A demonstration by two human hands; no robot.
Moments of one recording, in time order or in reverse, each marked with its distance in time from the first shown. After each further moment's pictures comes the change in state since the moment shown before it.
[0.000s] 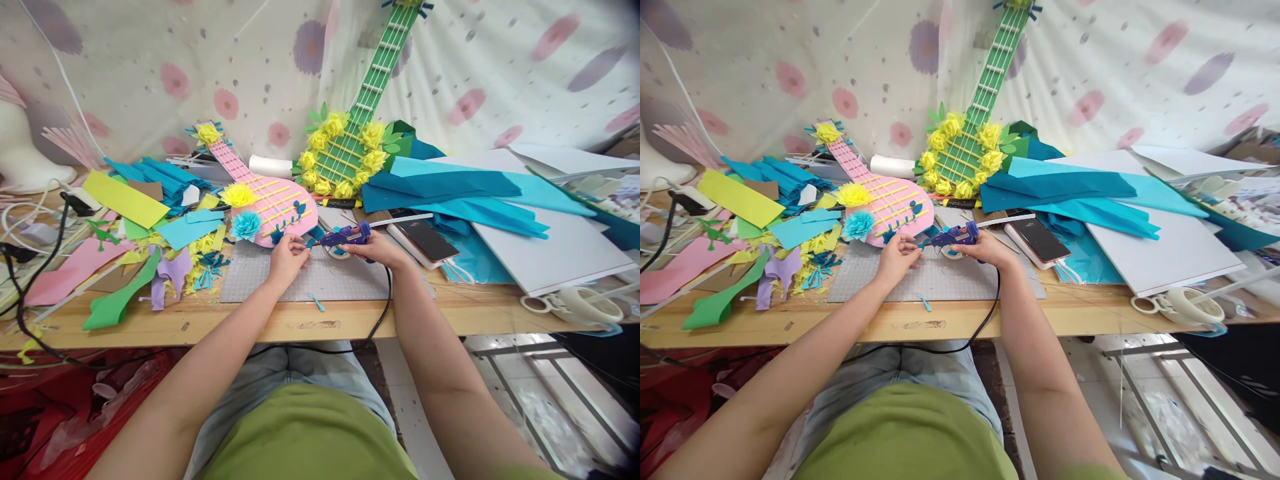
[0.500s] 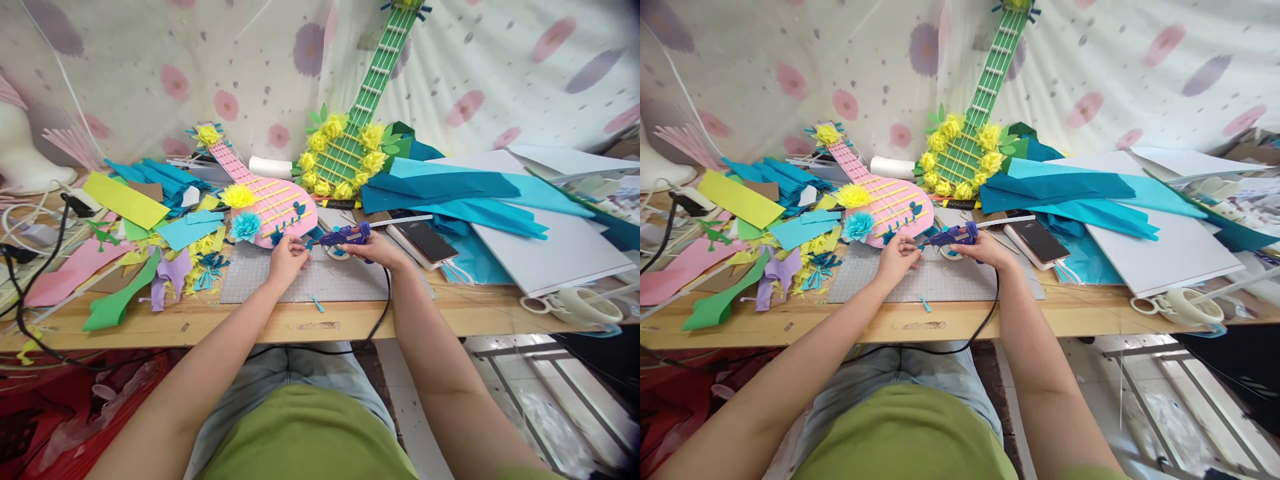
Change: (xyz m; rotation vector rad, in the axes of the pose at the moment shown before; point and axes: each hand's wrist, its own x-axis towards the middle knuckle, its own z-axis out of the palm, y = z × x) left_hand 0.000 -0.002 -0.001 0.005 -0.003 0.004; right_hand -0.002 -0.003 0.001 0.017 0.001 -0.010
